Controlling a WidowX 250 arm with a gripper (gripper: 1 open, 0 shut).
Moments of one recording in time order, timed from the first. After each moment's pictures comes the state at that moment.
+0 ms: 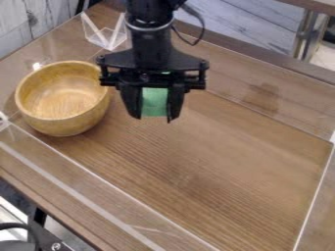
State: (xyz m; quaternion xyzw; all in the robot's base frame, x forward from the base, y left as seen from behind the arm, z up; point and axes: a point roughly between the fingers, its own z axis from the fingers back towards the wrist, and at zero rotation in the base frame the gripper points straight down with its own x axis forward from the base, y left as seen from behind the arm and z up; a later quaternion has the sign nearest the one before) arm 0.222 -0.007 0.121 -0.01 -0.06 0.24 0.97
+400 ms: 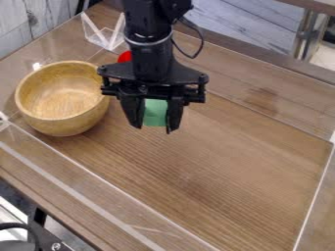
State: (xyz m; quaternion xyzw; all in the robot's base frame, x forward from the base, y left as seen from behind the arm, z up) arm 0.219 -0.001 0.110 -0.02 -0.06 0.20 0.98
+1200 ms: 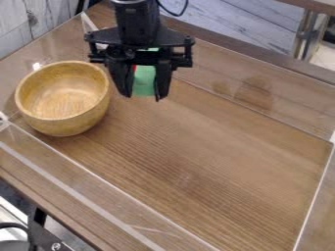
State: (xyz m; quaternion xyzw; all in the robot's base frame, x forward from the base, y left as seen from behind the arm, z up) arm 0.232 0.019 0.133 -0.02 -0.07 0.21 0.98
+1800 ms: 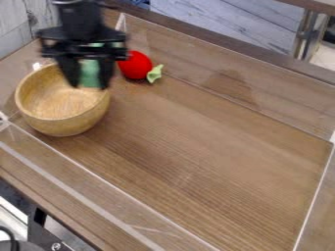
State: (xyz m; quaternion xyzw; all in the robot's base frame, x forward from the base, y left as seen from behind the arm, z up) arm 0.220 0.116 0.113 -0.01 -0.06 0.24 0.97
